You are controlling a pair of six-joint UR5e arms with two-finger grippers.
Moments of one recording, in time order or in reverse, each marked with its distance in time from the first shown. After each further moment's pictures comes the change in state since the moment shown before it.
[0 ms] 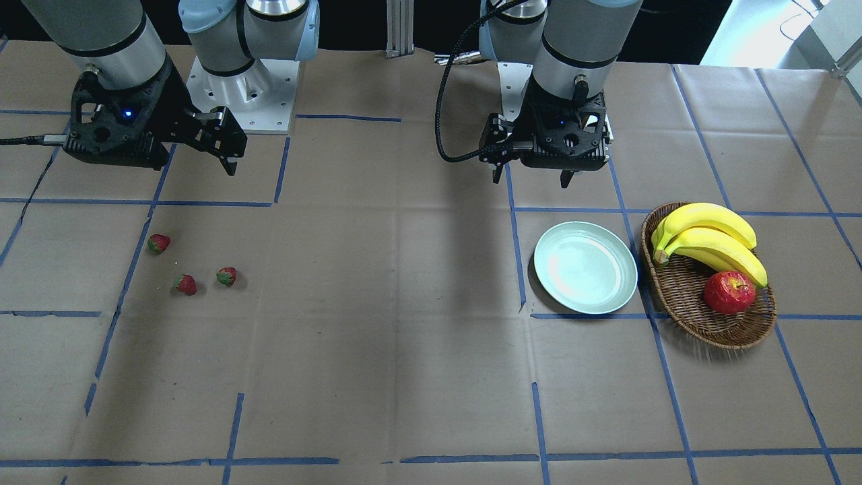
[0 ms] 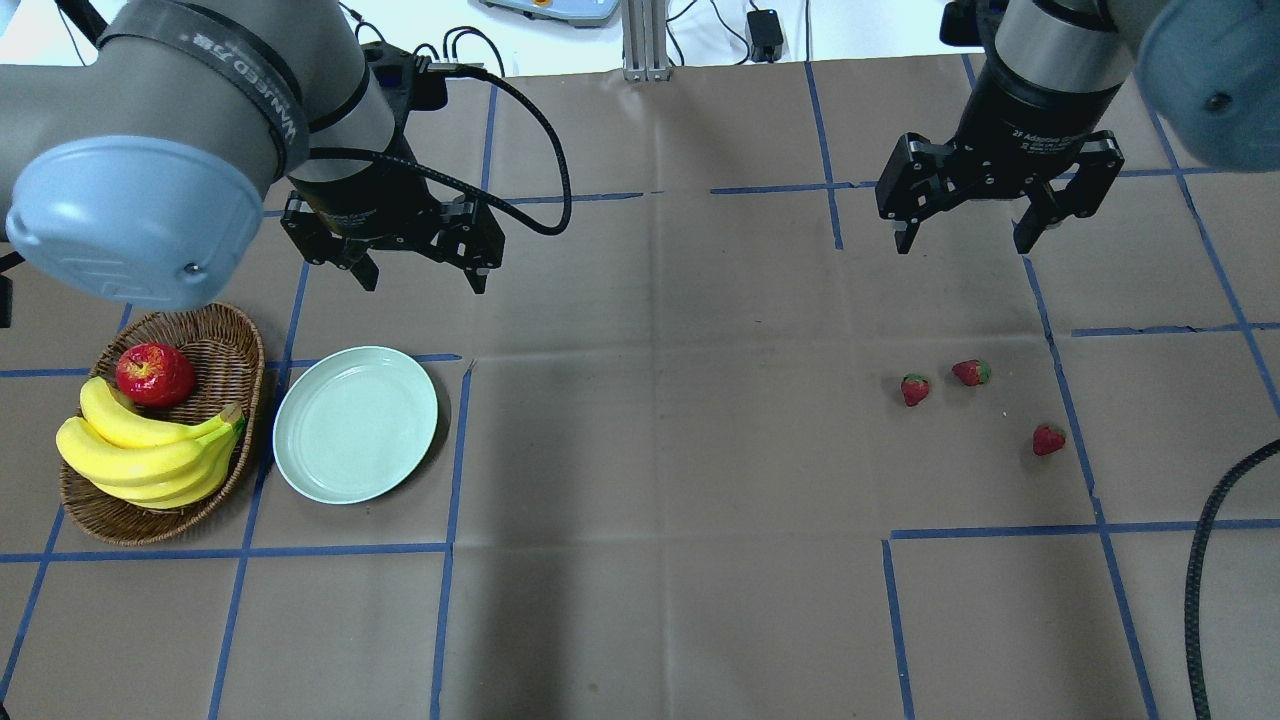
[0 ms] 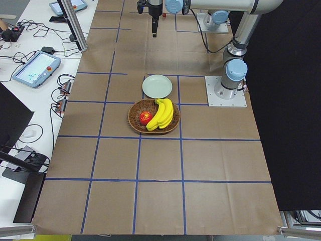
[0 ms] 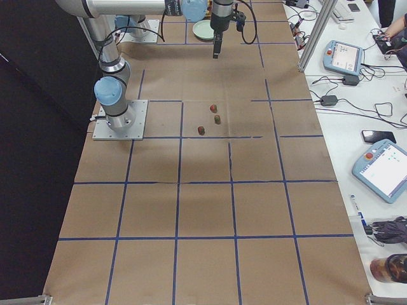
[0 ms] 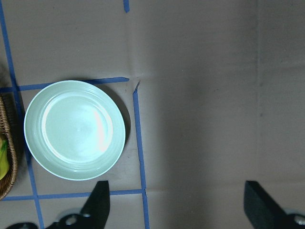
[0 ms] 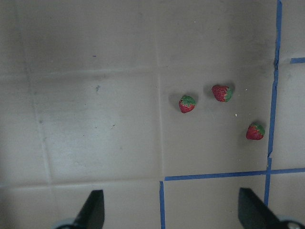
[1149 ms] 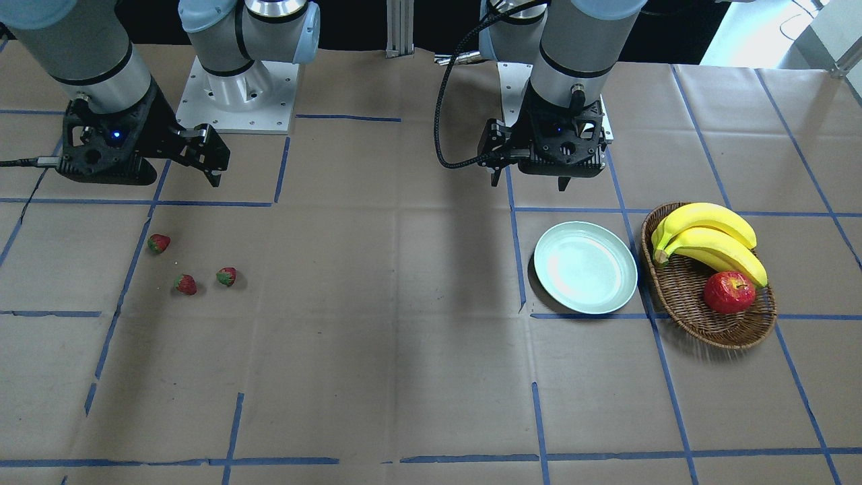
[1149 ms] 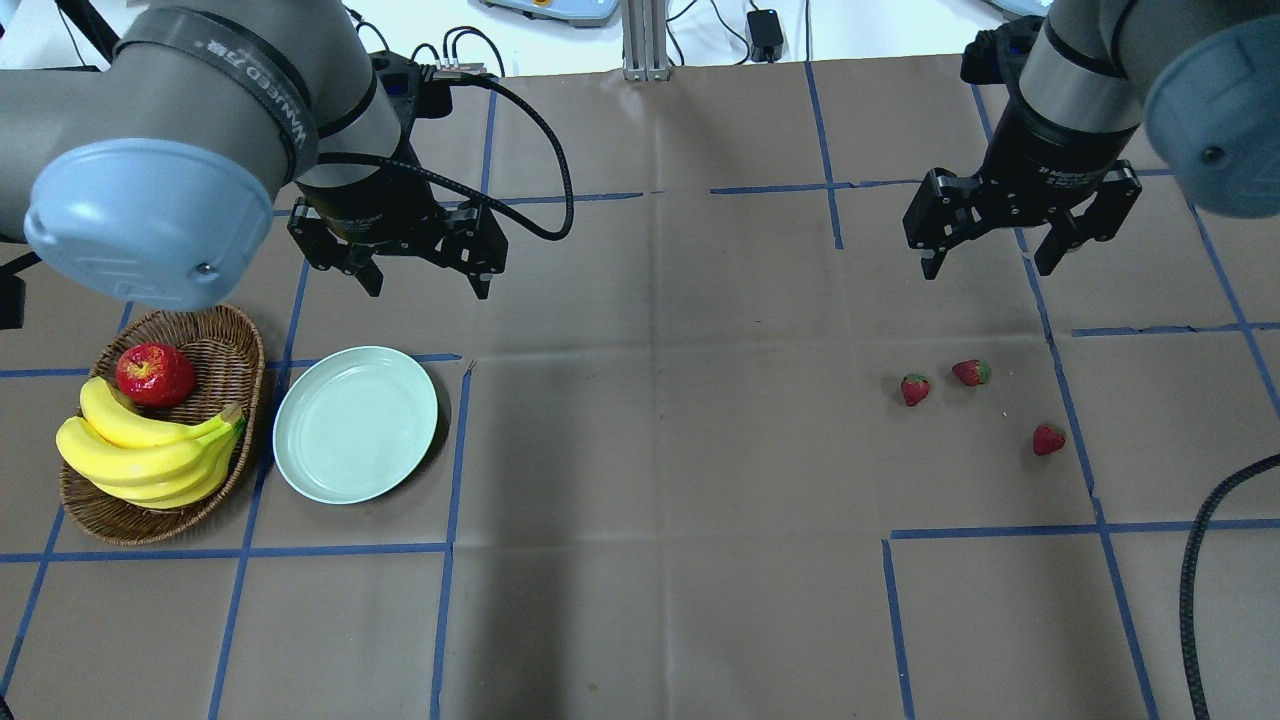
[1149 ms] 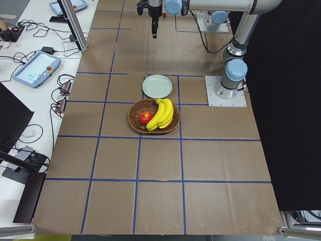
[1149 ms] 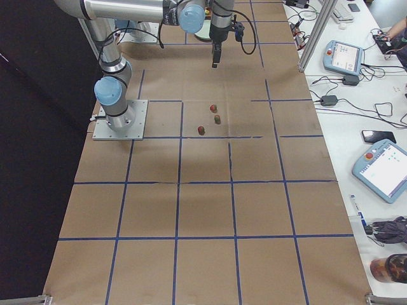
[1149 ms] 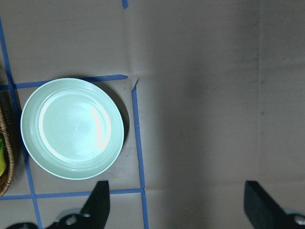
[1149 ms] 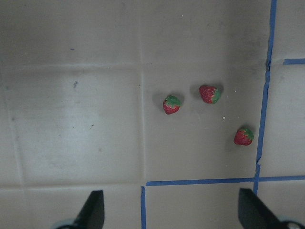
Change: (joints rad) left arm 0.000 -0.013 -0.007 0.000 -0.002 -0.001; right arm -0.066 -0.018 0.116 -0.096 -0.023 -0.097
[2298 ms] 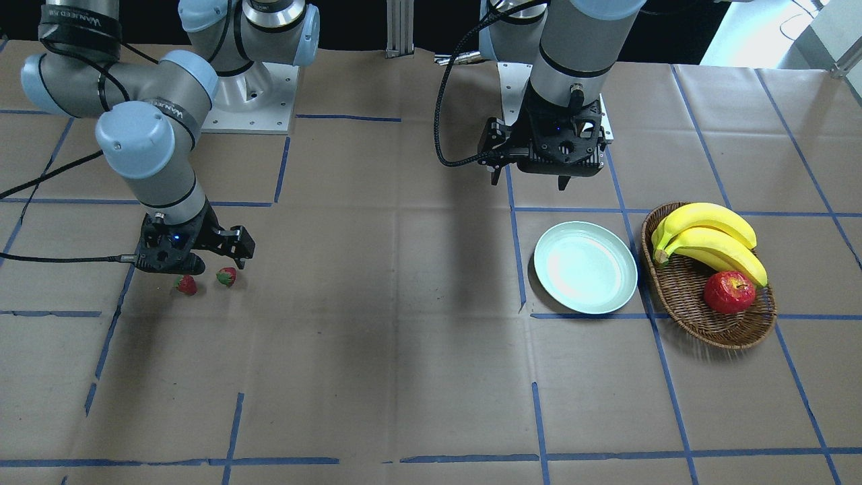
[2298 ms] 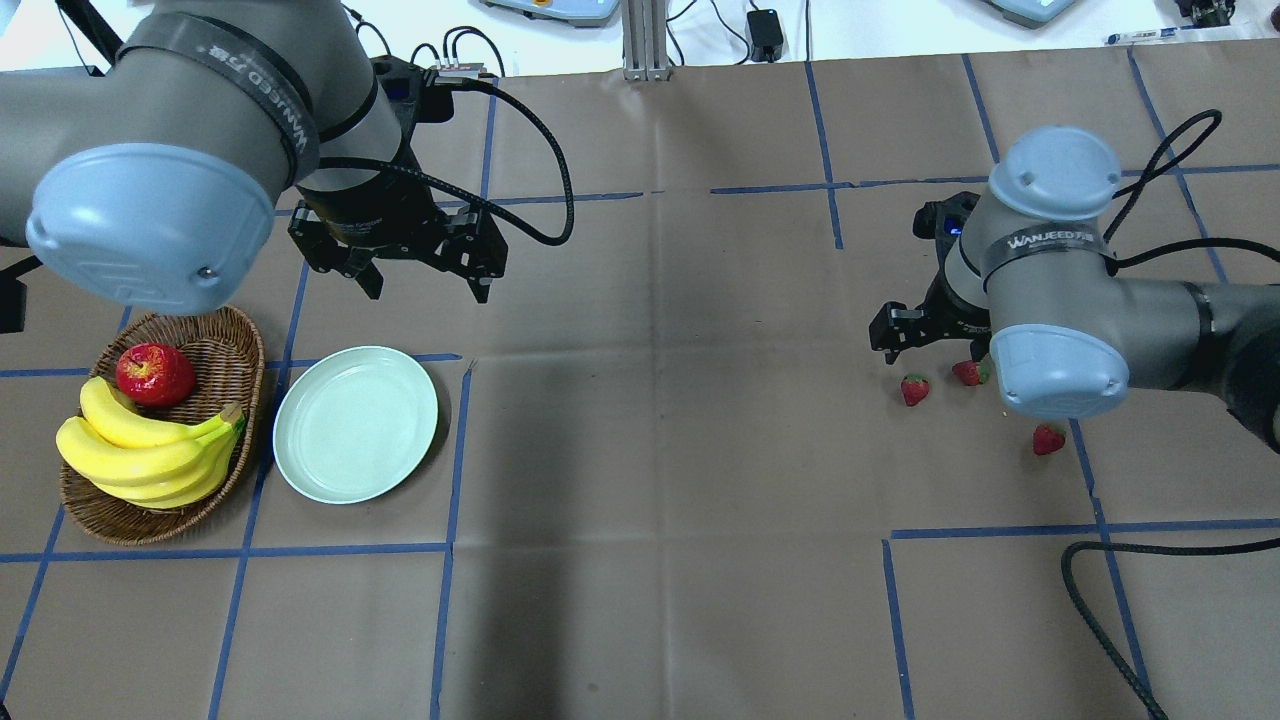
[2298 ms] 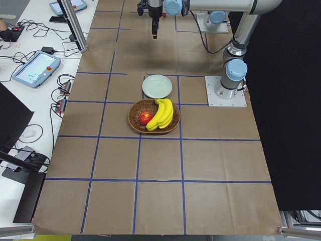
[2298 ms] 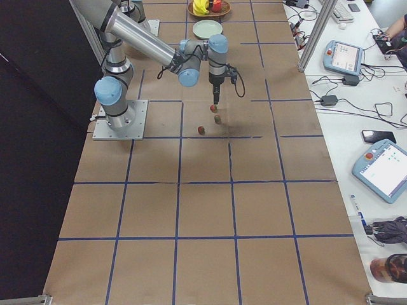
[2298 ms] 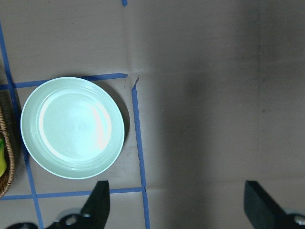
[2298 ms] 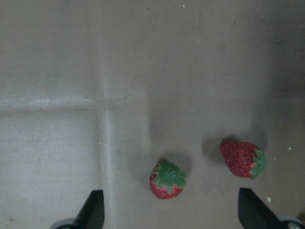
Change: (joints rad) left arm 0.000 0.005 -0.007 0.000 0.001 0.013; right arm -0.029 0.196 0.414 -0.713 -0.010 -0.020
